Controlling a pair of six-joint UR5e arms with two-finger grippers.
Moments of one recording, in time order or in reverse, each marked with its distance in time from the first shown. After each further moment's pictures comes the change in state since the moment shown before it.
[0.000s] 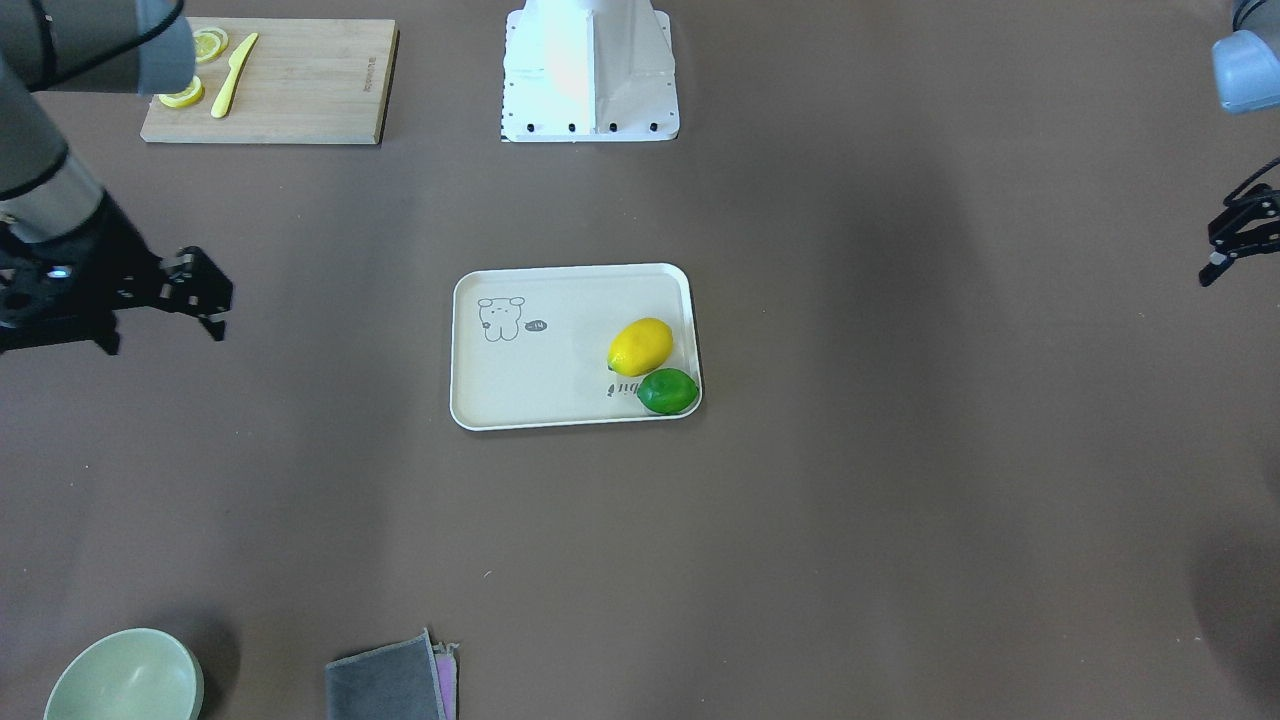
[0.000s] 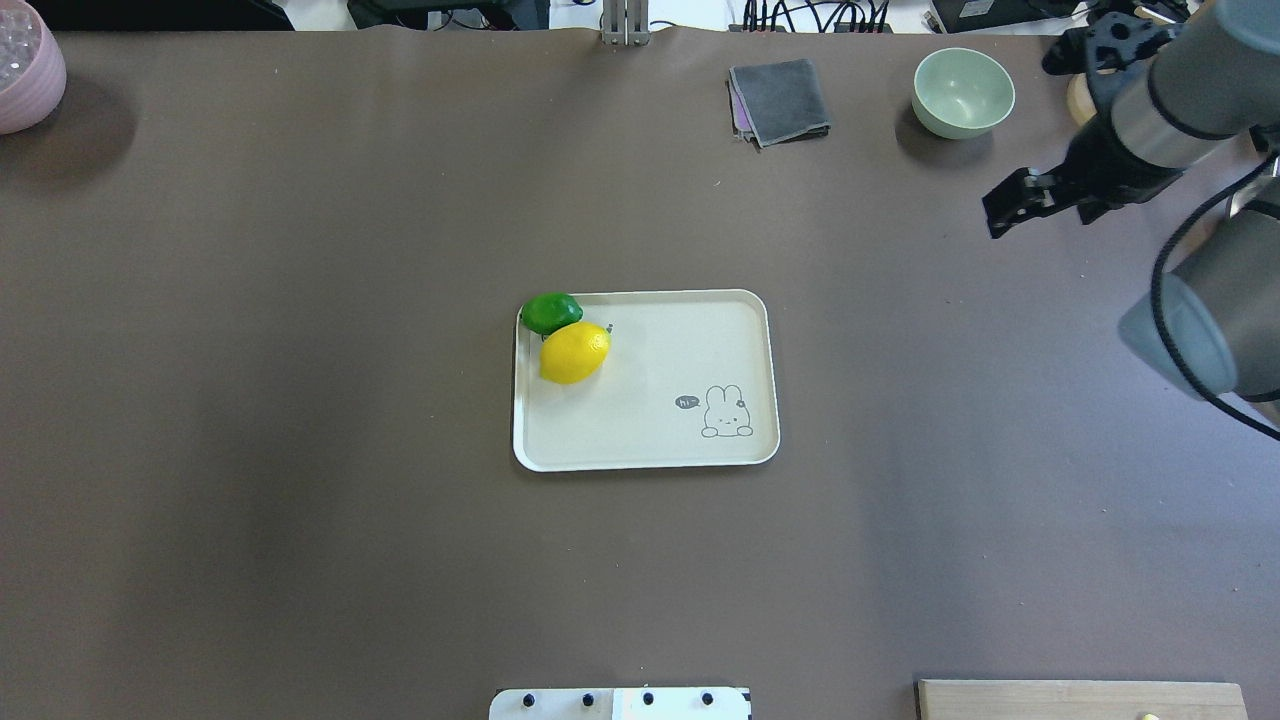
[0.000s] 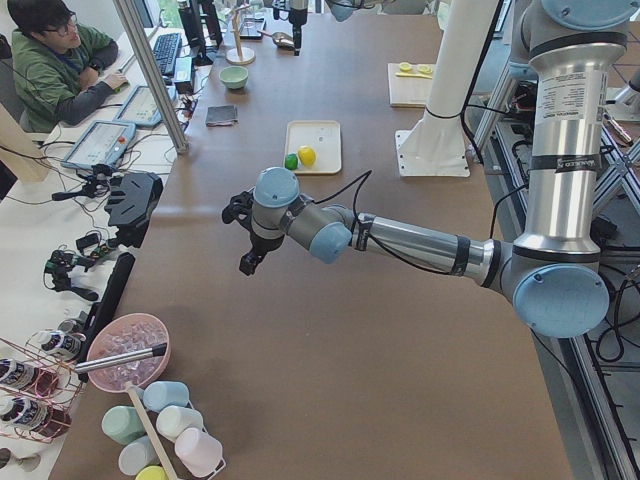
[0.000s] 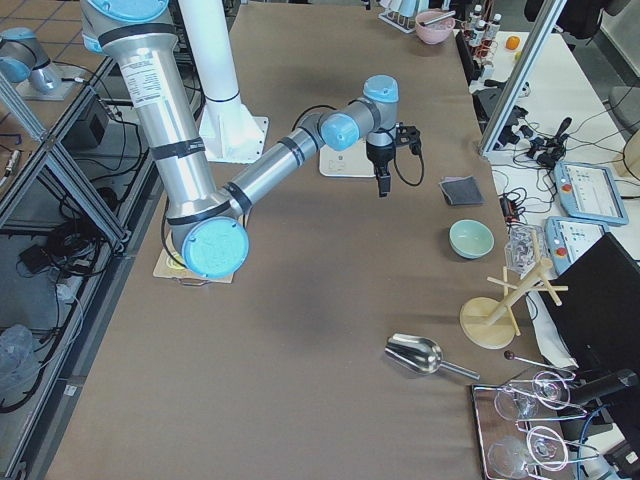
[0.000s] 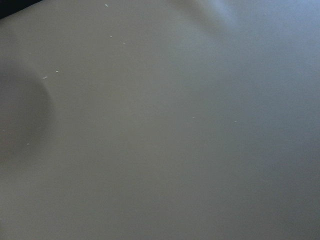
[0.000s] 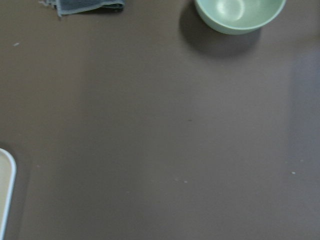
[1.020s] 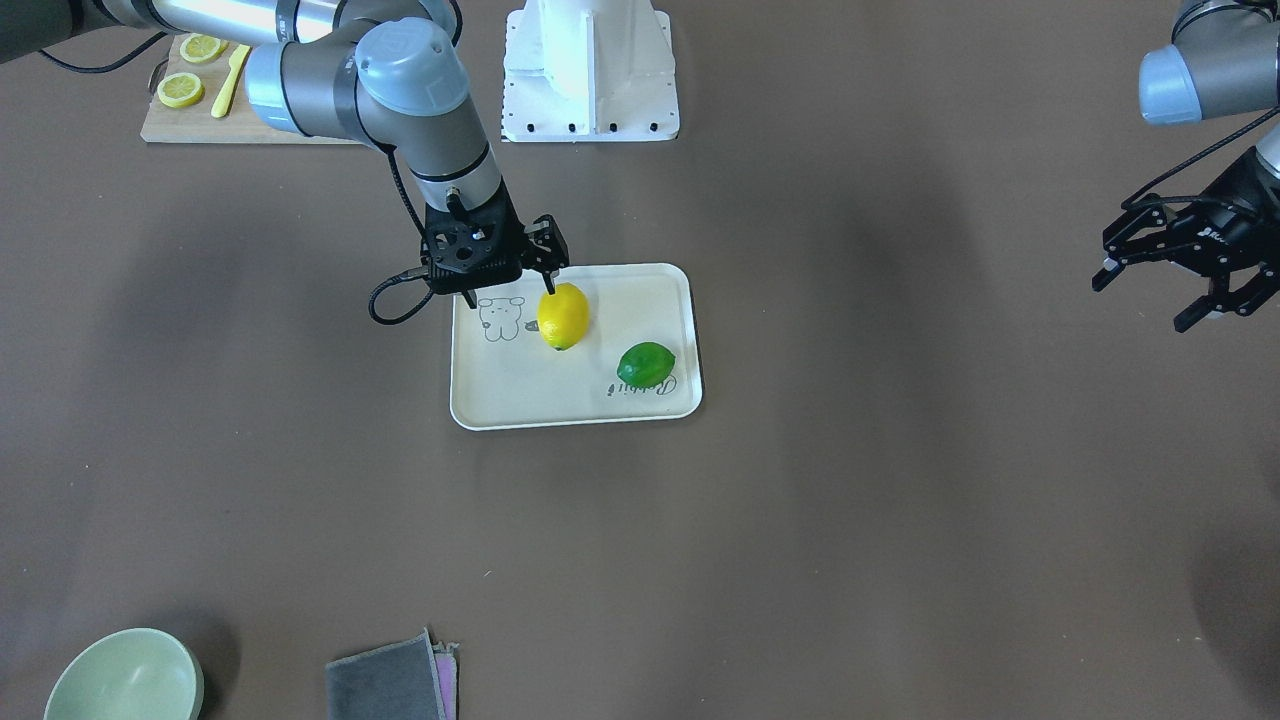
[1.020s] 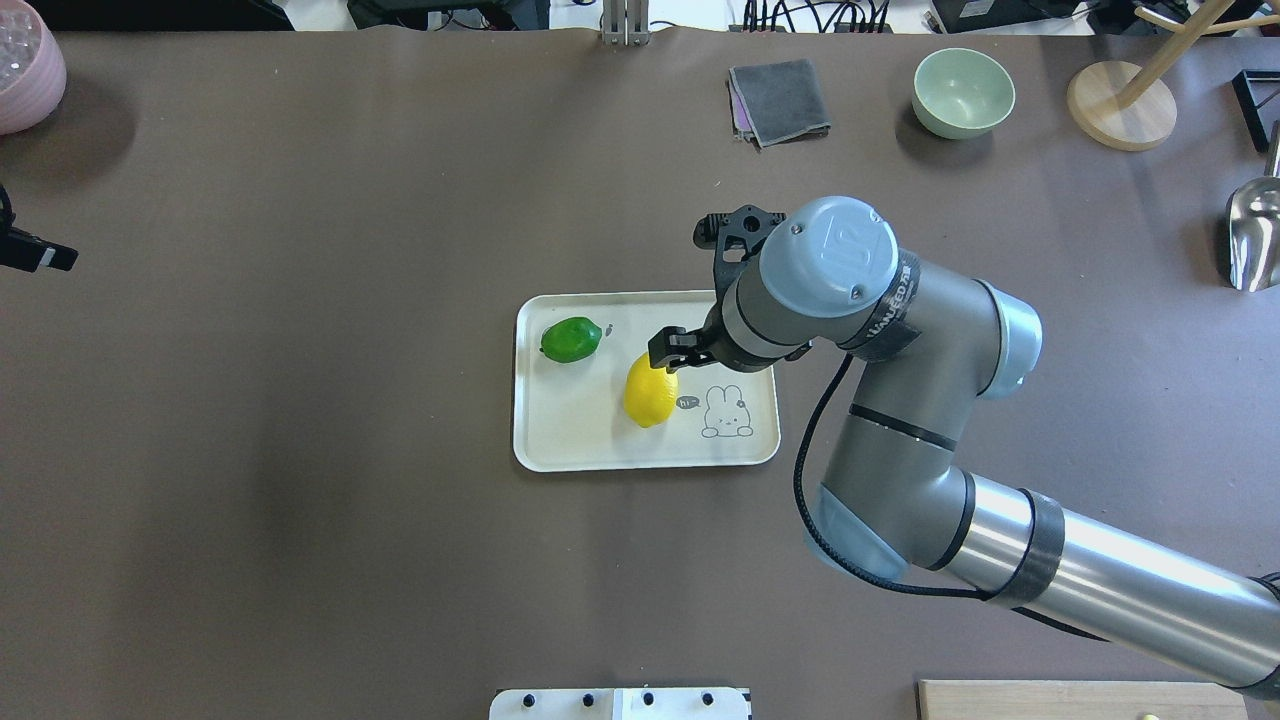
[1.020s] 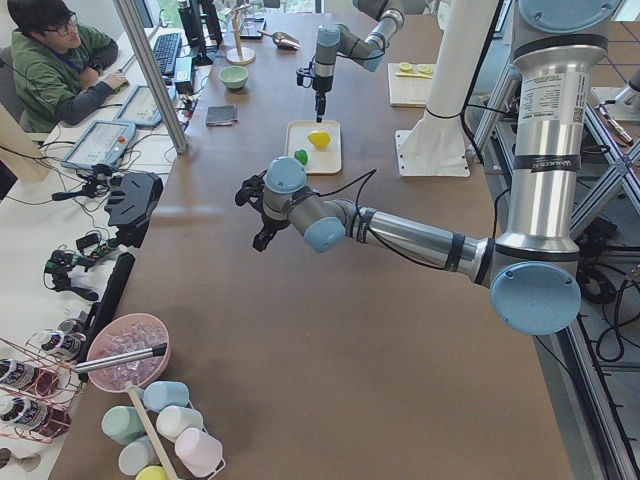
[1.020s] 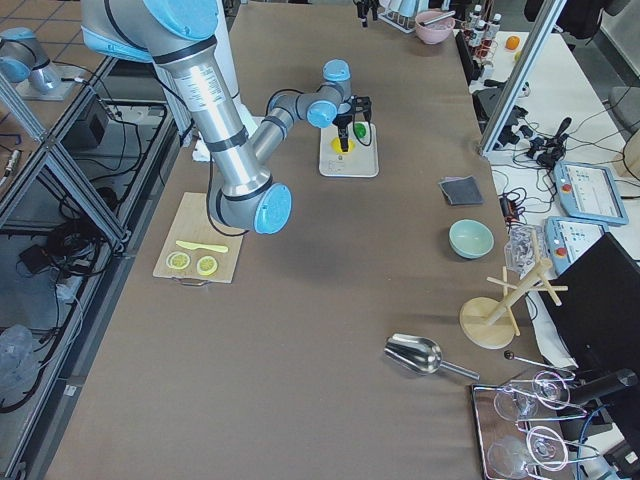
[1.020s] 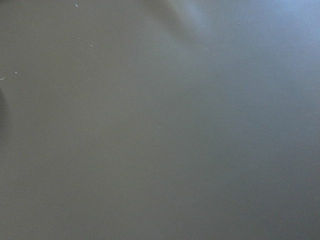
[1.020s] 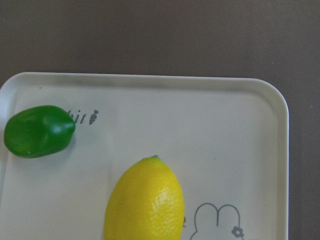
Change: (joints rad) left arm 0.206 -0.004 -0.012 -0.264 0.024 -0.349; right arm -0.497 0.327 -0.199 0.232 -0.197 0.586
